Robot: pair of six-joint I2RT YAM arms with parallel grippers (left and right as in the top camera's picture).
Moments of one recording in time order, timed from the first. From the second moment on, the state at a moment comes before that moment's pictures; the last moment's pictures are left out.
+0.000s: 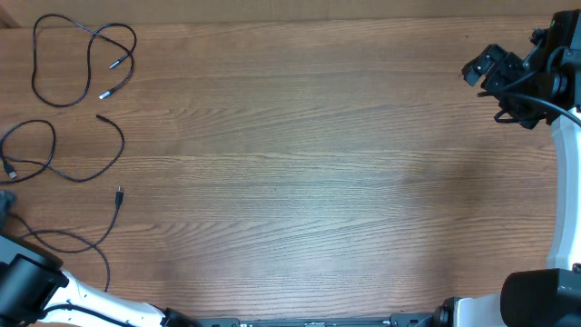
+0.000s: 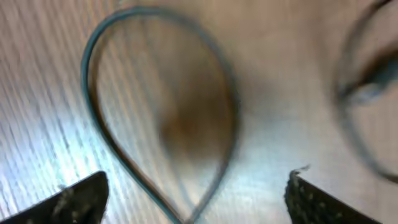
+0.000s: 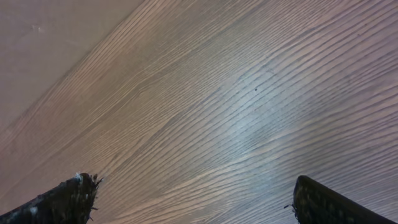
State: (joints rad) left arm 1.03 2.11 1.61 -0.75 -0.03 -0.34; right arm -0.21 1.61 1.71 -1.09 -0.18 0.44
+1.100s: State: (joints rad) left arm 0.92 2.08 1.45 -1.05 0.21 -0.33; right arm -0.21 1.61 1.71 -1.09 -0.18 0.44
